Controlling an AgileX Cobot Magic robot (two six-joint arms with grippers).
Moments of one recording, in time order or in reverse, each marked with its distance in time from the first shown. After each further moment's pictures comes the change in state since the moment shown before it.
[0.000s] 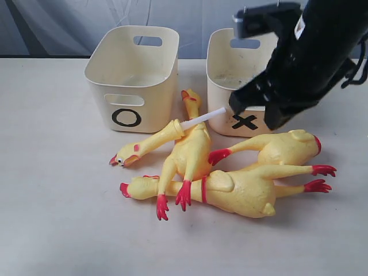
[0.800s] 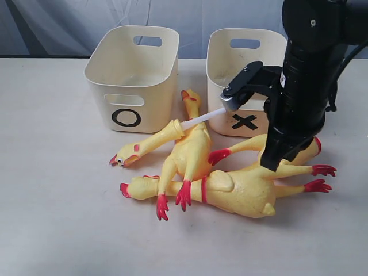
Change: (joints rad) left arm 0.000 0.000 0.000 0.000 -0.004 0.000; right arm 0.000 0.116 0.094 -0.110 0.004 -0.471
